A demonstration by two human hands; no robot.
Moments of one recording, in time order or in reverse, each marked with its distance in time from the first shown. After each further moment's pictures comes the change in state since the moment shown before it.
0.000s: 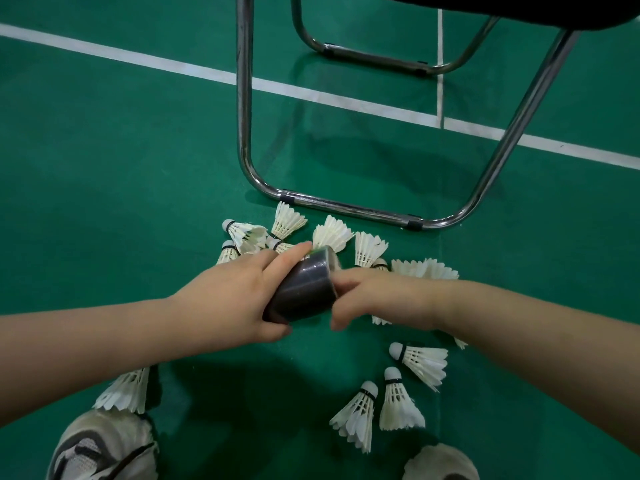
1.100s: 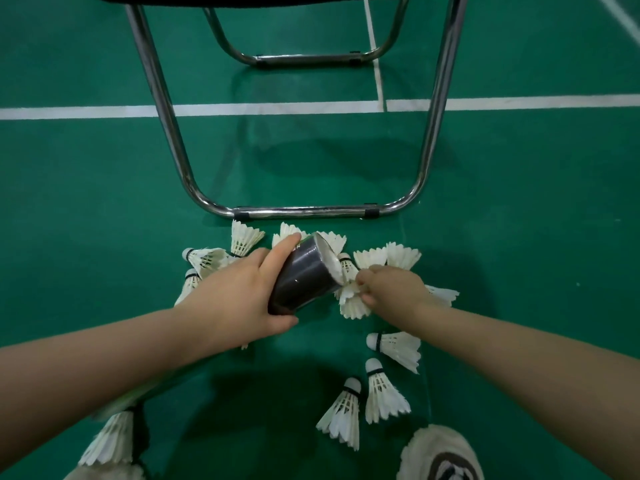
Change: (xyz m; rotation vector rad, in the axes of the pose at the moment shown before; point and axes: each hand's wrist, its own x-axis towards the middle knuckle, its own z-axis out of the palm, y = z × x) left_hand 0.045 0.050 -0.002 0.006 -0.057 -0.010; right_hand 0.002 0.157 -0.020 -0.802 0.675 0.115
